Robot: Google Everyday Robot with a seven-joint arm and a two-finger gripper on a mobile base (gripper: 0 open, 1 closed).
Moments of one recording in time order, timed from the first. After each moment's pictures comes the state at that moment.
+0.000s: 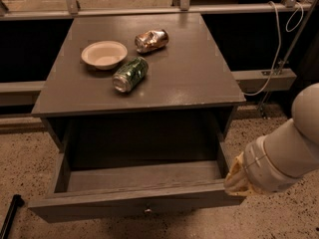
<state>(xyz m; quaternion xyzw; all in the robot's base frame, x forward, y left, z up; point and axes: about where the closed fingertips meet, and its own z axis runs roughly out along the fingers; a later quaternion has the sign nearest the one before) 0.354 -0.170 0.770 -0.75 0.63 0.07 0.15</state>
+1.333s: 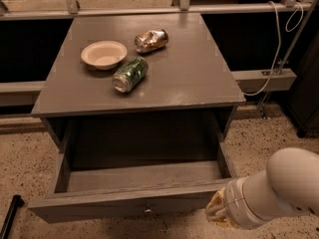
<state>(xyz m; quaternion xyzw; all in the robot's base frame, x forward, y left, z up) 0.328 -0.138 0.676 -0.75 0.62 0.08 0.19</state>
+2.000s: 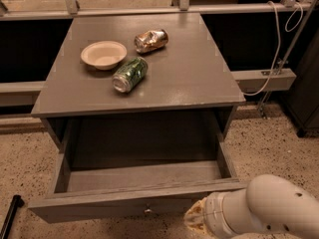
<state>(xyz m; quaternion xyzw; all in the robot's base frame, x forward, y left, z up) 0.333 -0.090 0.620 -0.72 0.63 0.11 0.26</state>
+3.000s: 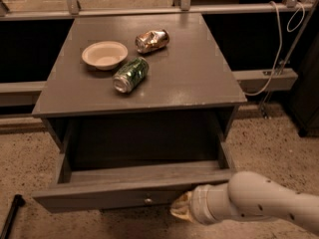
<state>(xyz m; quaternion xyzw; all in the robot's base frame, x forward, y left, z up) 0.377 -0.057 0.561 -0.62 0.71 0.18 0.29</state>
